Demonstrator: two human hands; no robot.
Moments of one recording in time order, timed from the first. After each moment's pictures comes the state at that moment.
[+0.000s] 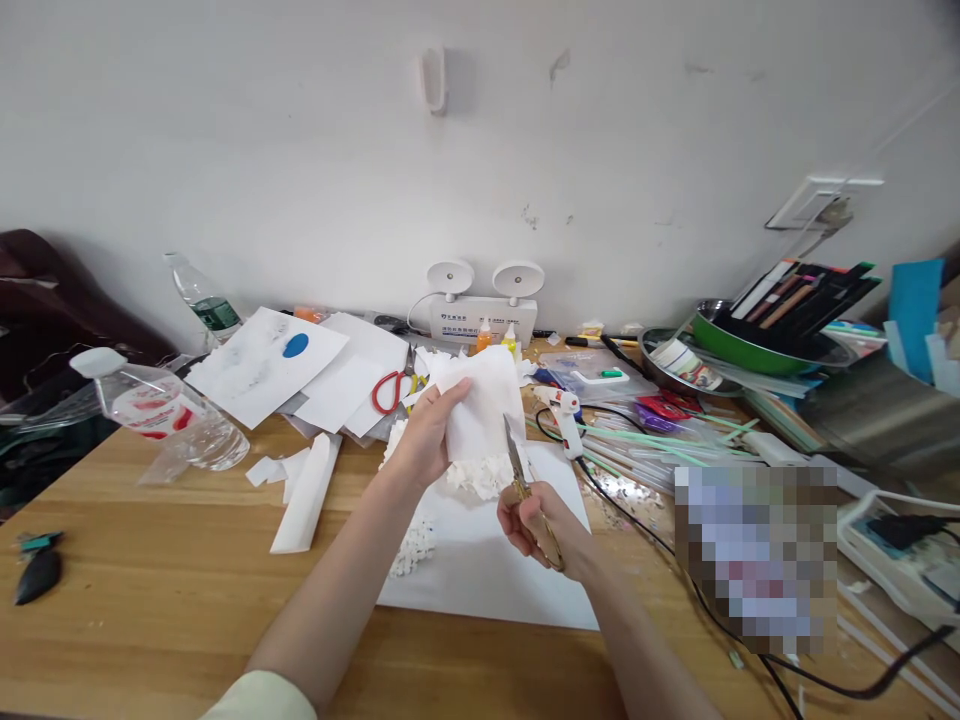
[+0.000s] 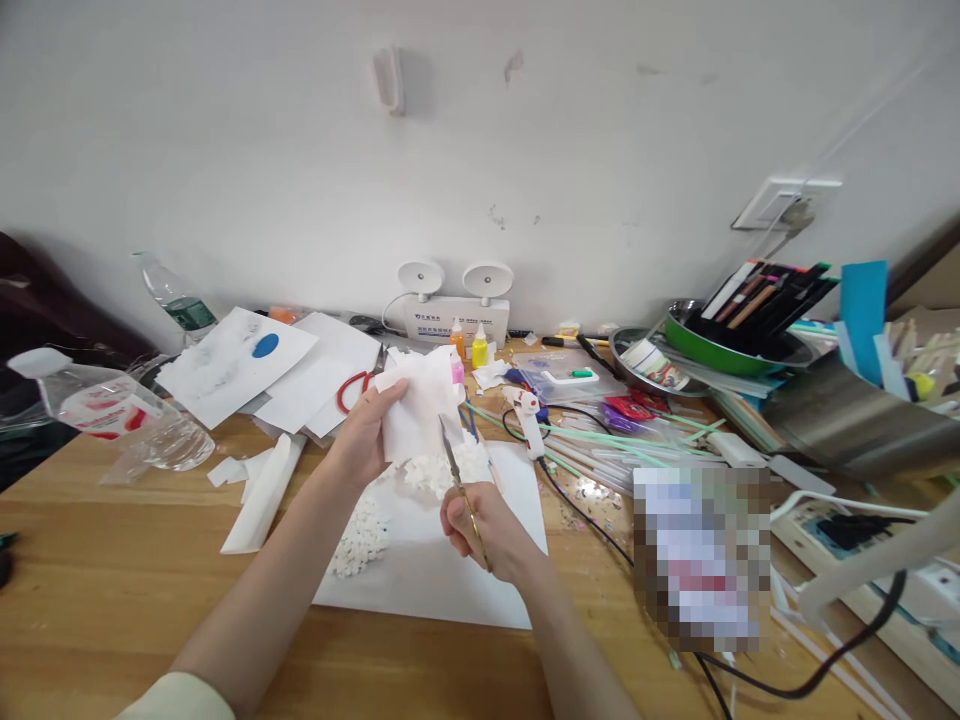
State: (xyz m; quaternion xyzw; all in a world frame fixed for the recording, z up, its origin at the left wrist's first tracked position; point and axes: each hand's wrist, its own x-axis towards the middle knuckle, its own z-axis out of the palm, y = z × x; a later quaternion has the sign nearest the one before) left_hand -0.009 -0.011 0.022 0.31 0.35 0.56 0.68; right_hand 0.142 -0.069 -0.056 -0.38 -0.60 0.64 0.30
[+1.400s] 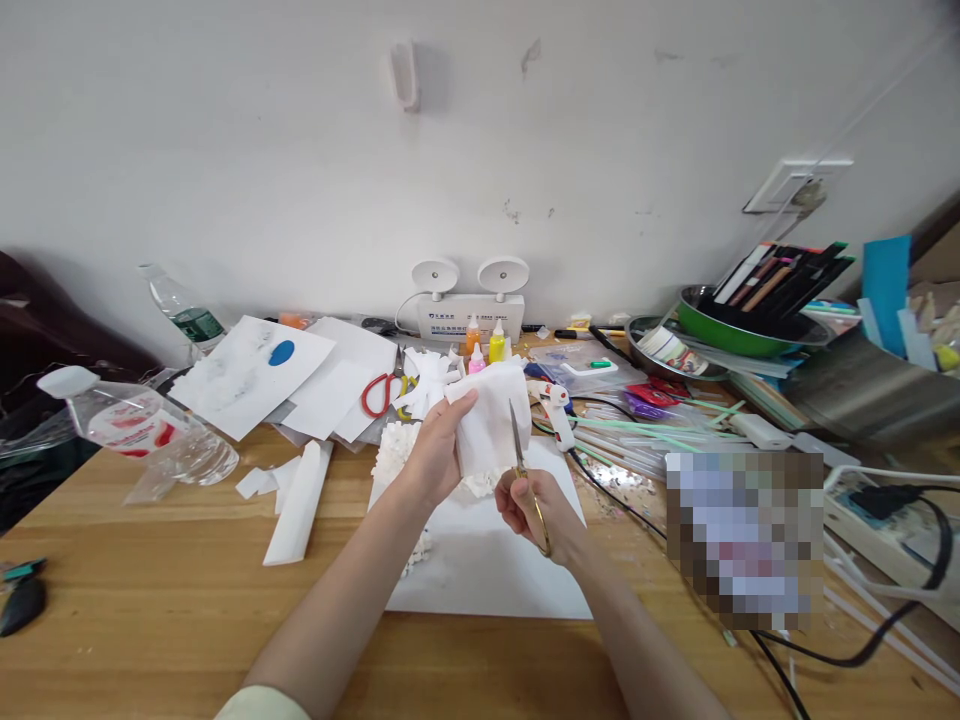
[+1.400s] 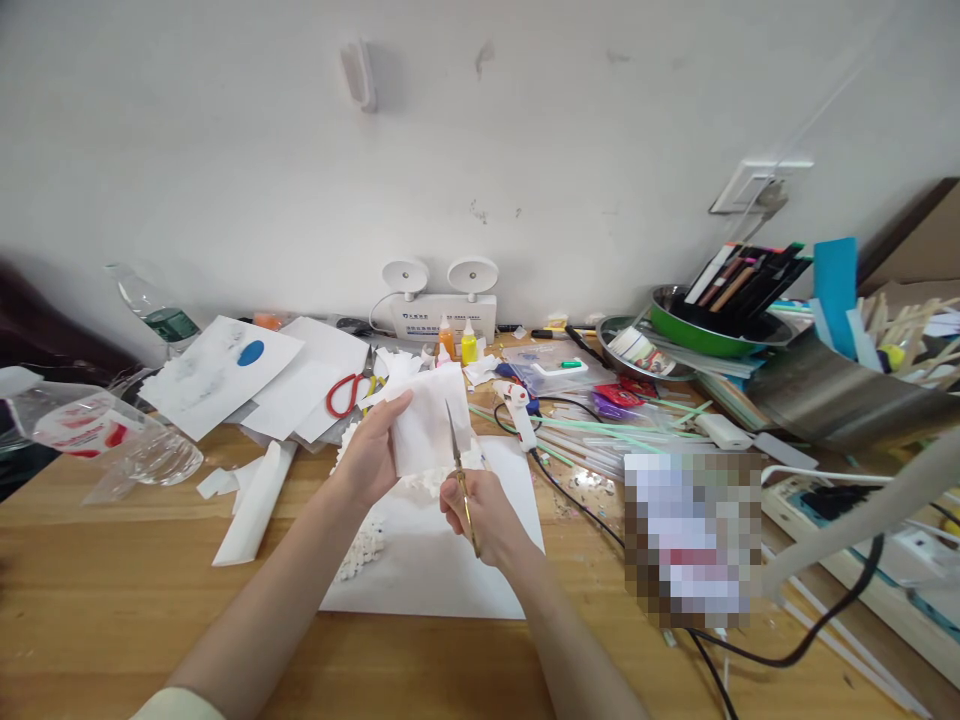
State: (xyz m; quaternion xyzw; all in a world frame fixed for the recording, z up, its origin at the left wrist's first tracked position) left_hand 0.011 -0.024 0.024 0.29 0.38 0.52 0.70; right_hand 0.136 -0.063 -0.059 -0.44 -0.53 0.62 0.38
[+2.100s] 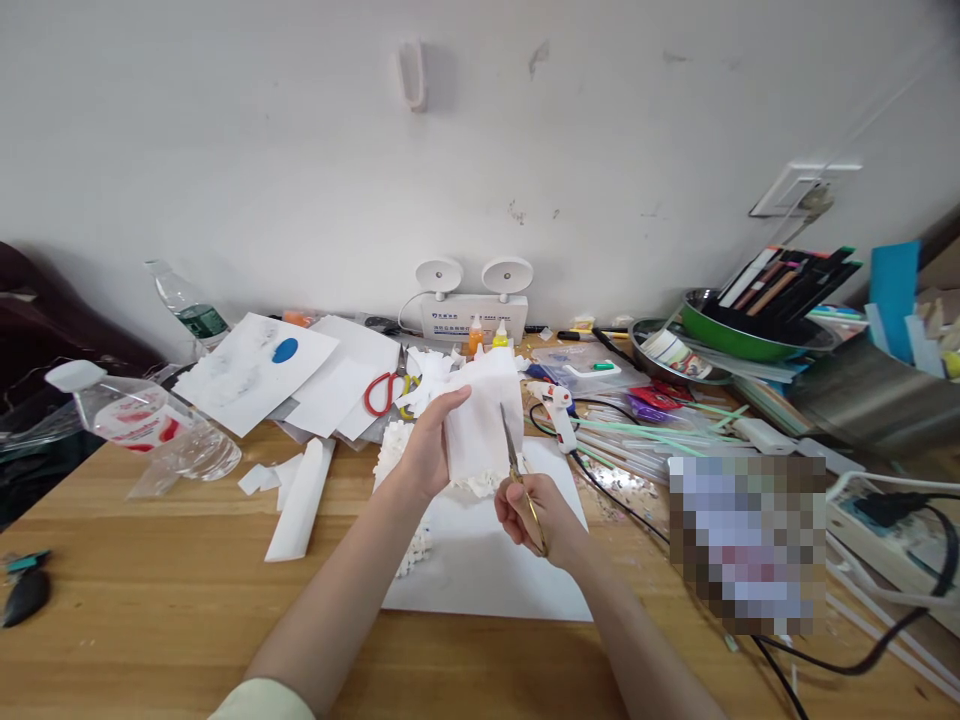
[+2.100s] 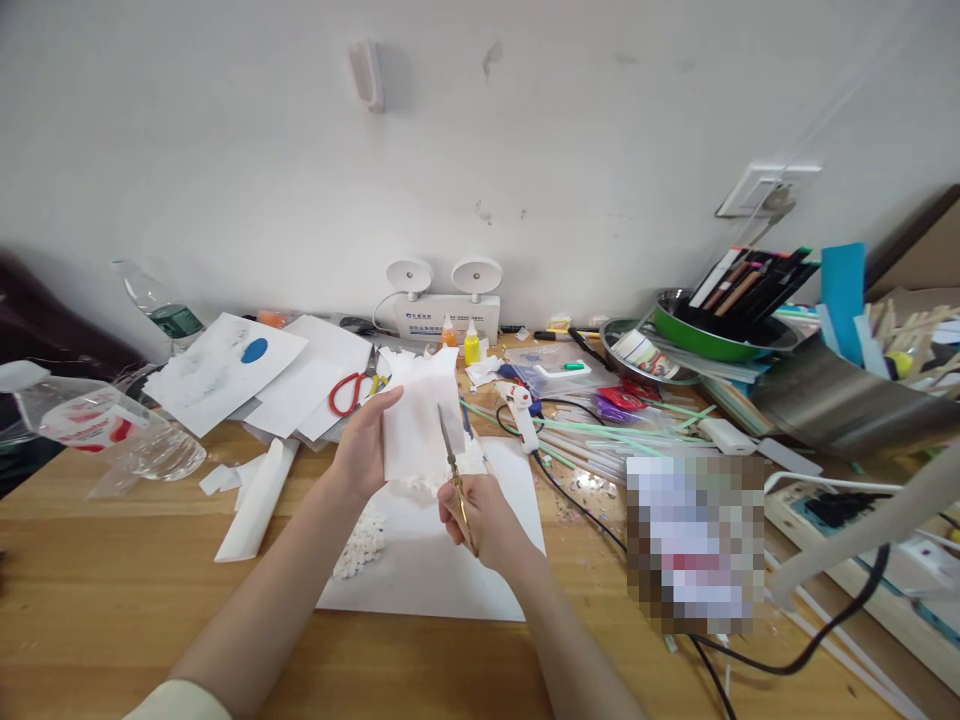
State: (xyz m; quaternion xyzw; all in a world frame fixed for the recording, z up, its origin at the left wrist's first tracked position) left_hand 0.001 -0.018 0.021 0.25 0.35 0.52 0.74; right_hand 0.134 -0.065 -0.058 -0.47 -0.52 0.63 0.33
